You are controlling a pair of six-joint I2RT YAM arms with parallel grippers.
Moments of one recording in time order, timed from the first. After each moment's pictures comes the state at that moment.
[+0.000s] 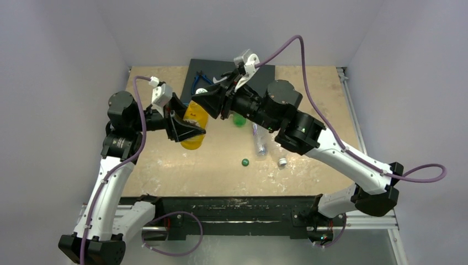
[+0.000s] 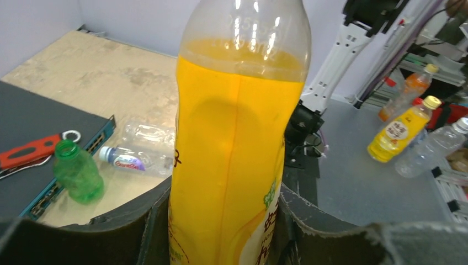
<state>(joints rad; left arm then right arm) -0.15 0.92 1.05 -0.14 1.21 -0.21 1.10 1.40 1.67 -0.11 0.11 0.25</state>
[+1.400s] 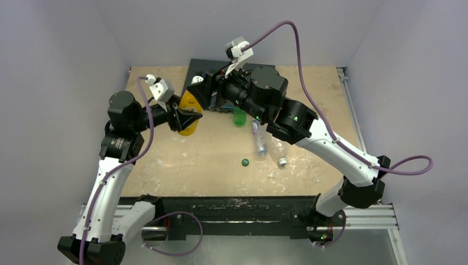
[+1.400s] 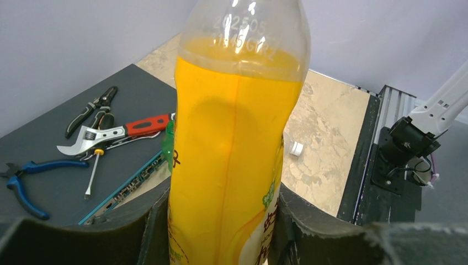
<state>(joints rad) -0.16 0.92 1.08 -0.24 0.88 -0.01 1.07 1.53 1.91 -0.32 0.20 0.27</state>
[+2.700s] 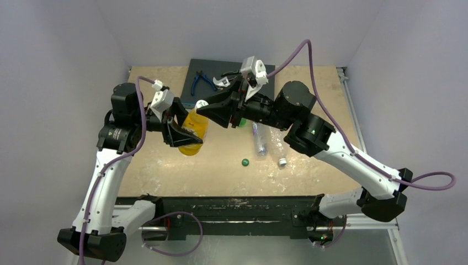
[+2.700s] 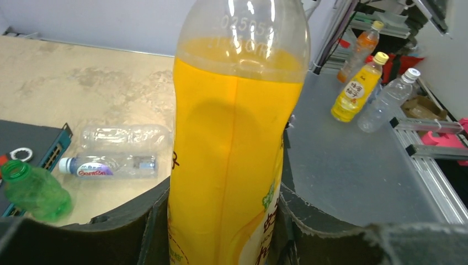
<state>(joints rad) -0.15 0.98 1.19 -0.48 1.42 0.10 1.04 1.31 1.60 -0.07 -0.23 0.17</state>
